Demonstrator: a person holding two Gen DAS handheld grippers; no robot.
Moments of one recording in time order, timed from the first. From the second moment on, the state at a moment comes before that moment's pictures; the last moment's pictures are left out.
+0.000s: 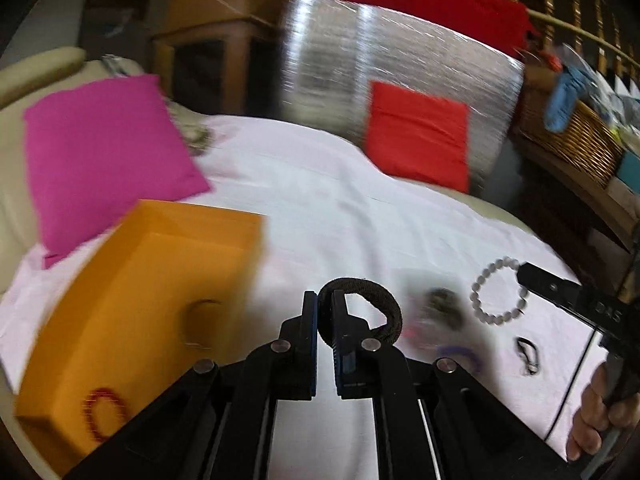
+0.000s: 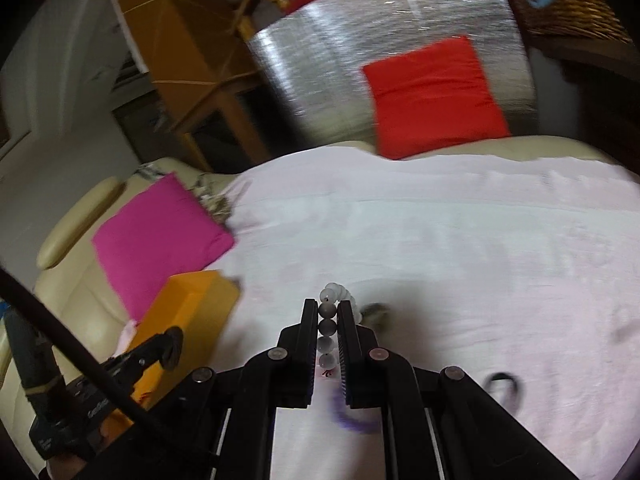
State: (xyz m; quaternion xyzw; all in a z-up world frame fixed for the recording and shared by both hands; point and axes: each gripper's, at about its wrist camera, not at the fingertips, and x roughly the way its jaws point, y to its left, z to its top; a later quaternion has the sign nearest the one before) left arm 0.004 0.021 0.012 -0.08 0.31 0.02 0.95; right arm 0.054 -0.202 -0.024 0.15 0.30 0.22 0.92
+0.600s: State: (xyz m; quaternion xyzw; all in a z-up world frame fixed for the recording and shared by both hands) left arm -0.033 0.164 -0.025 -0.12 0.38 0.18 0.90; right arm 0.066 0.040 -0.024 0.09 0.35 0.37 0.86
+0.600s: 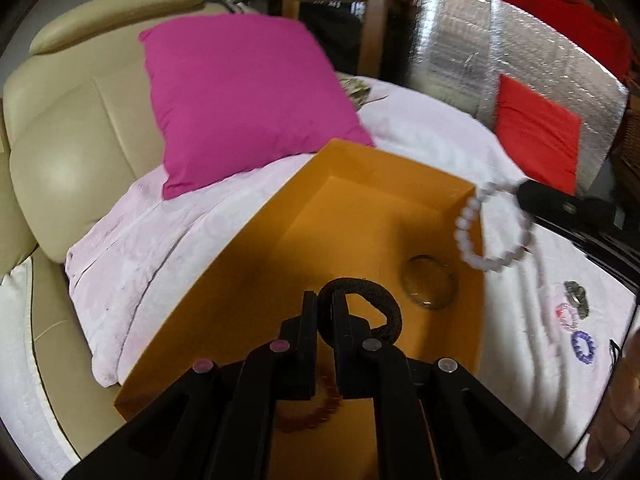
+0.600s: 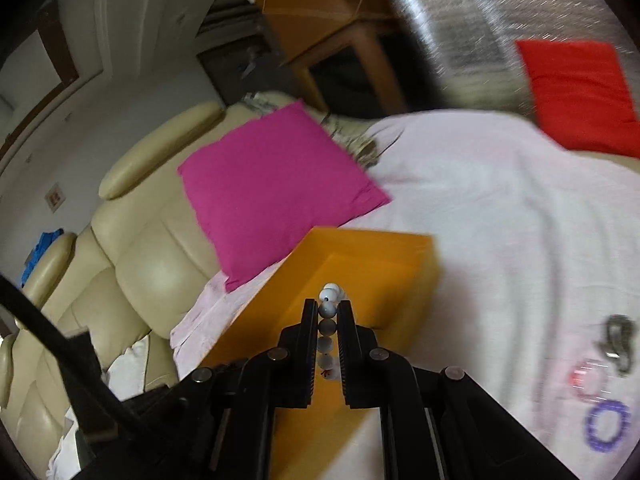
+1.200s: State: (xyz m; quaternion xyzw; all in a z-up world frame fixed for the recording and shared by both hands) left arm -0.018 0.109 -0.011 -0.10 0.36 0.17 0.91; right arm 0.078 -0.075 -0.019 0.09 0.36 0.24 0.90
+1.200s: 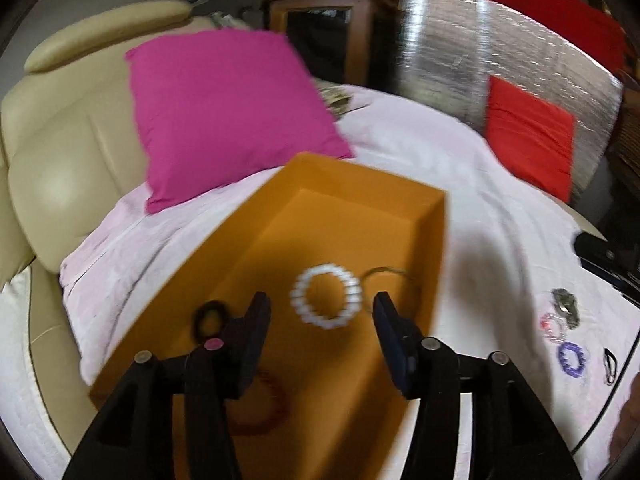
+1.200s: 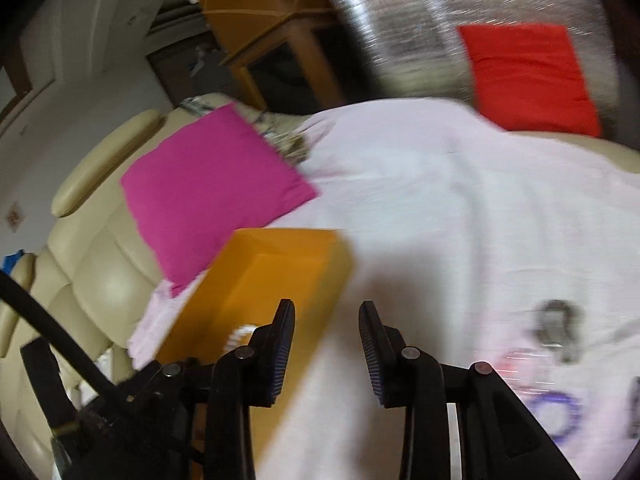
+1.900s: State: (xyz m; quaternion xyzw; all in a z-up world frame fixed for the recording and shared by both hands) left arm 0.040 -0.064 -0.033 0.01 0.40 0.04 0.92; right arm 0.035 -0.332 -0.061 0.20 0.40 0.10 0.89
